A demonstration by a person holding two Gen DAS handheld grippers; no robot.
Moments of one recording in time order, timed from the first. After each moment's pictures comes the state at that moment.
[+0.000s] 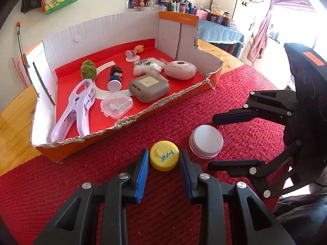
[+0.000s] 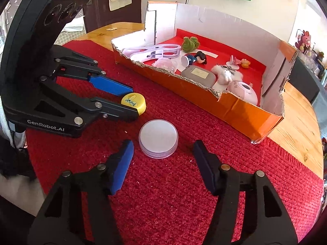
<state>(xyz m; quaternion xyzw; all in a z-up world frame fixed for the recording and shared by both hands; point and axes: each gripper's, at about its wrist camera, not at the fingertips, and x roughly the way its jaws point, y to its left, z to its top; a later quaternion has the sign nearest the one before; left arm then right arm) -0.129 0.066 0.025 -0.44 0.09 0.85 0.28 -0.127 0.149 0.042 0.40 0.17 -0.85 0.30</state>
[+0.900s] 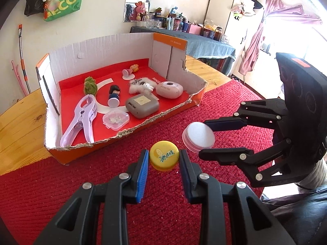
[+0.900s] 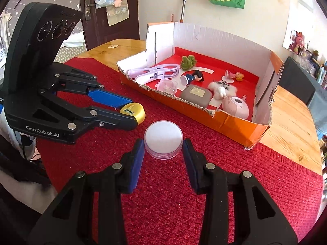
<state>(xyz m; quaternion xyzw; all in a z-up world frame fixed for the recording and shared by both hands) -0.110 0.053 0.055 -0.40 0.05 0.86 0.30 -0.112 0.152 0.069 0.37 0.13 -0.87 0.29</state>
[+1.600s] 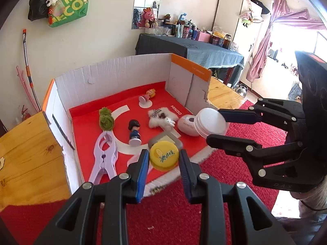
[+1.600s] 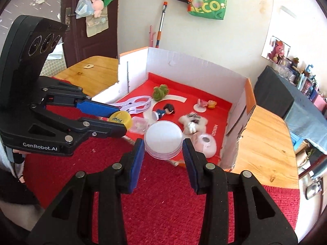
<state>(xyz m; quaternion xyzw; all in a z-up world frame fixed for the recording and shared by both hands) -0.183 0.053 0.091 -0.39 0.05 0.88 0.28 -0.163 0.142 0.119 0.34 0.14 -0.91 0.20</state>
